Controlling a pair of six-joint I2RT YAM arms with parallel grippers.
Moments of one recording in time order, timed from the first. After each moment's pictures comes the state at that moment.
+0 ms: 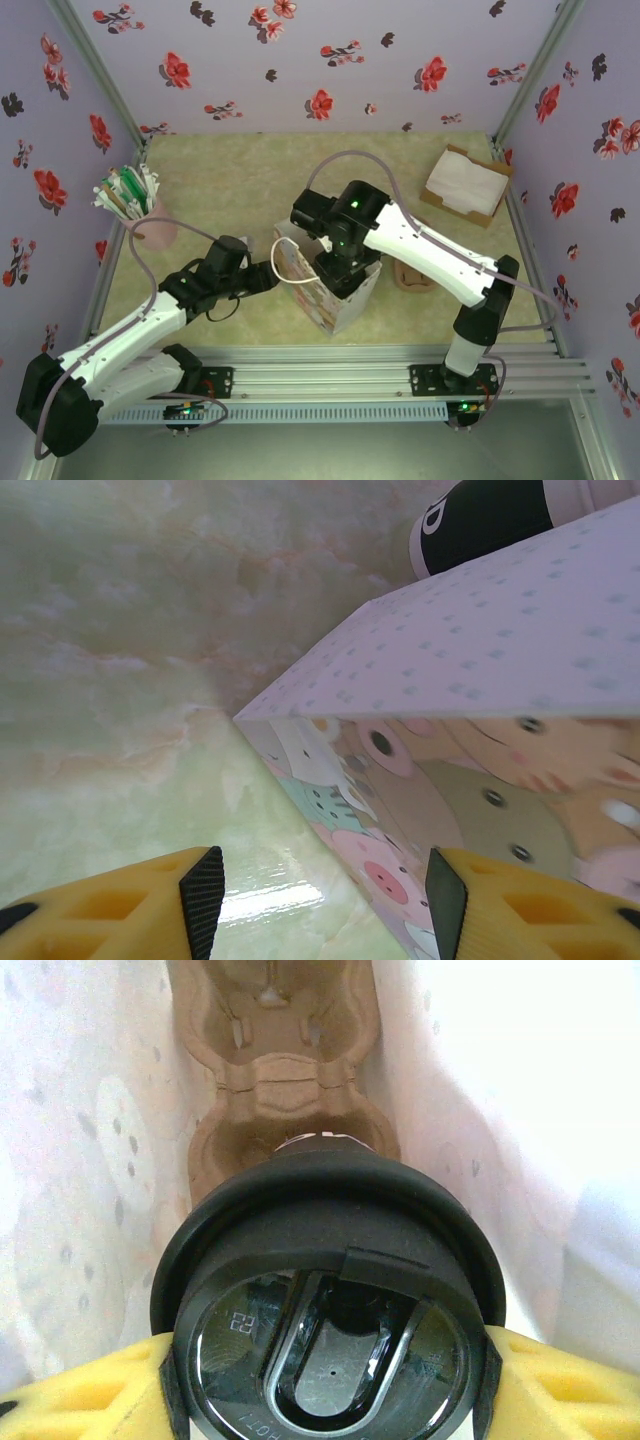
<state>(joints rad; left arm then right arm) -0.69 0.96 0.62 -0.49 0.08 -0.83 1.05 1.73 1.91 -1.68 0.04 0.40</state>
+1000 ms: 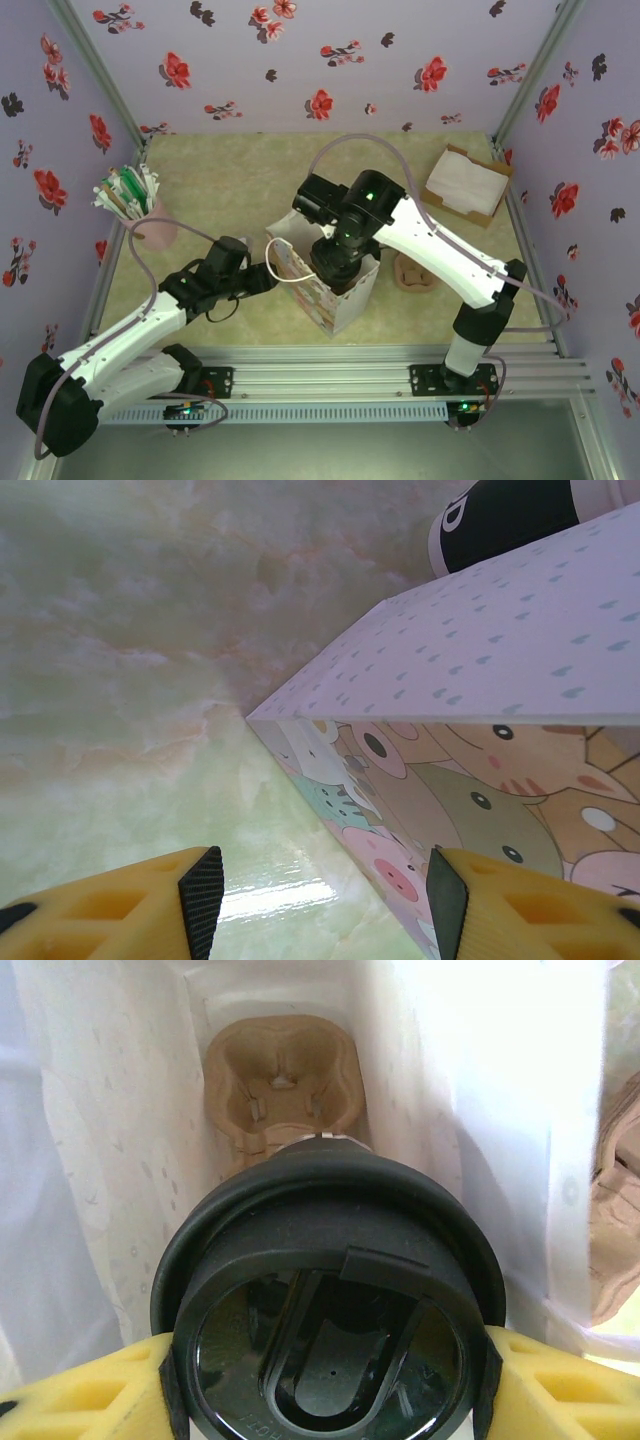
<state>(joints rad) -0.69 0.96 0.62 -0.51 0.06 -0.83 1.05 1.73 2.04 -1.70 0.08 0.40</state>
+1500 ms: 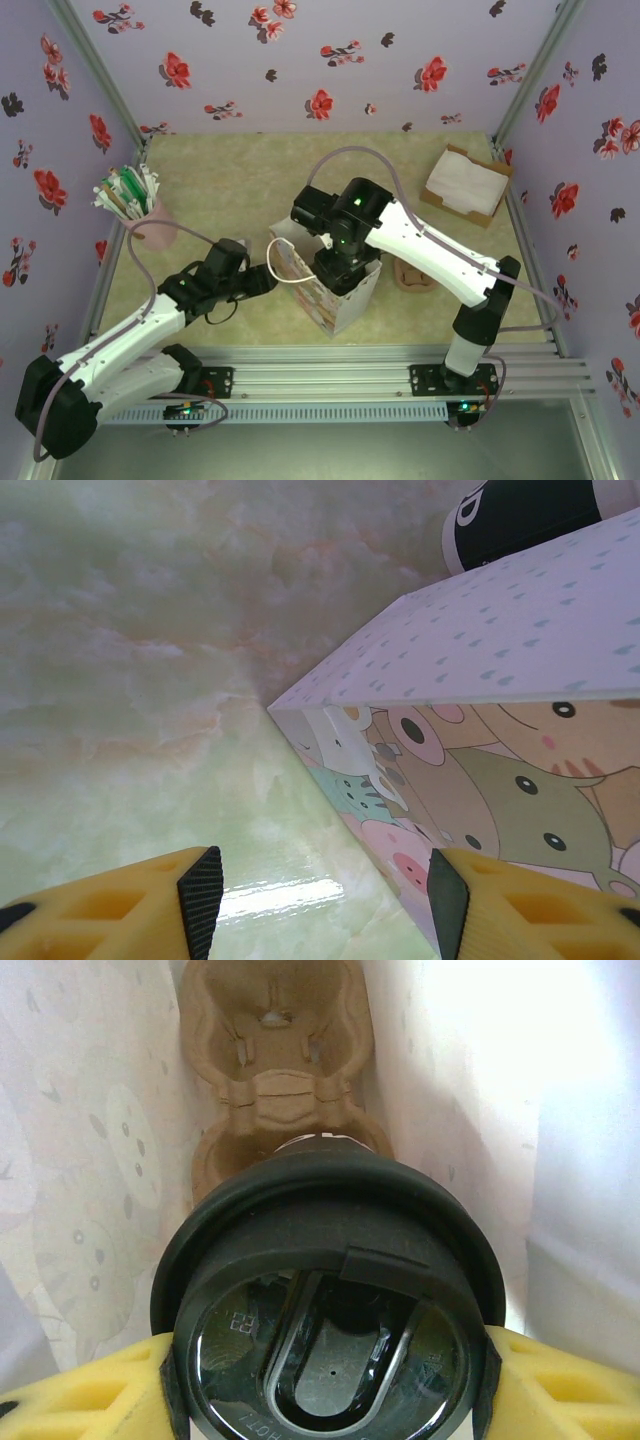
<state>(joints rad) -0.69 0.94 0.60 -0.52 0.05 -0.83 1.05 1.73 1.94 -1.70 0.05 0.41</state>
